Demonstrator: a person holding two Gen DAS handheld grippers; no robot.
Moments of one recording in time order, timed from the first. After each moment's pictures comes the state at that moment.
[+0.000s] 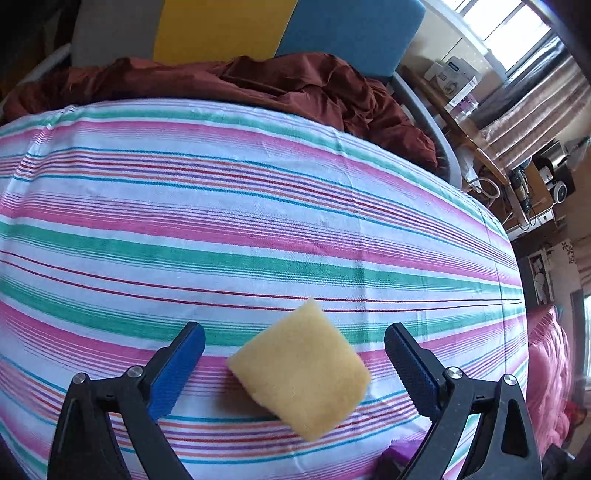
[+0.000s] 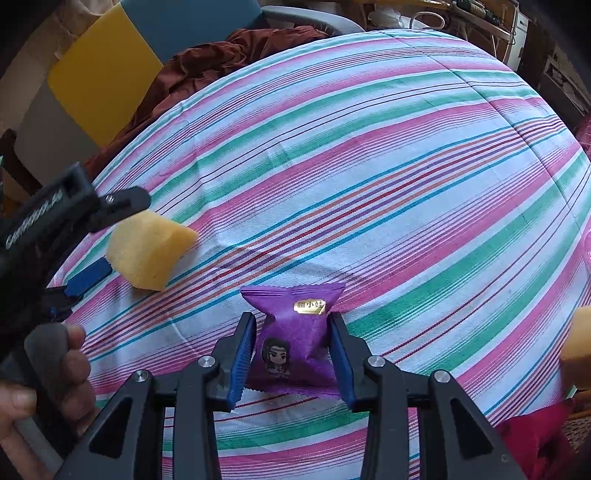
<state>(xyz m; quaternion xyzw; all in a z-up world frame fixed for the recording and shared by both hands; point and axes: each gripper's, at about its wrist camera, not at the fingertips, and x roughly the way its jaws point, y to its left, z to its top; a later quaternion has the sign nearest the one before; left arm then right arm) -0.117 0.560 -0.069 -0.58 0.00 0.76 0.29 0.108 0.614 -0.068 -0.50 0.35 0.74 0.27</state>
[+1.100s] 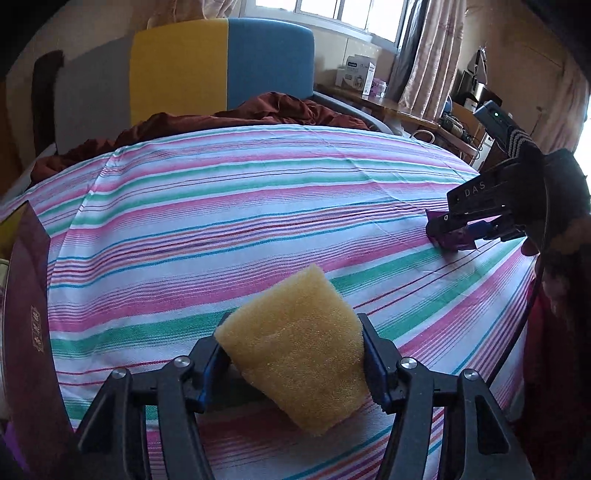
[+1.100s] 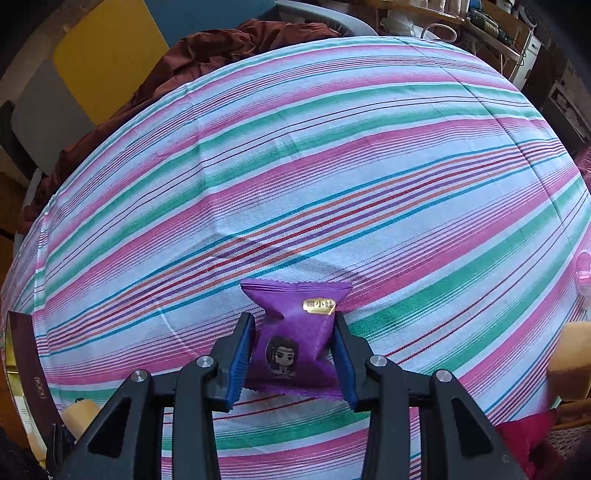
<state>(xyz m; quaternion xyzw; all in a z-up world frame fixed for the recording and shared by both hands) 0.011 0.371 -0.075 -0.40 0.12 0.81 0.41 0.146 0.573 -0.075 -0.53 0.30 0.74 0.28</state>
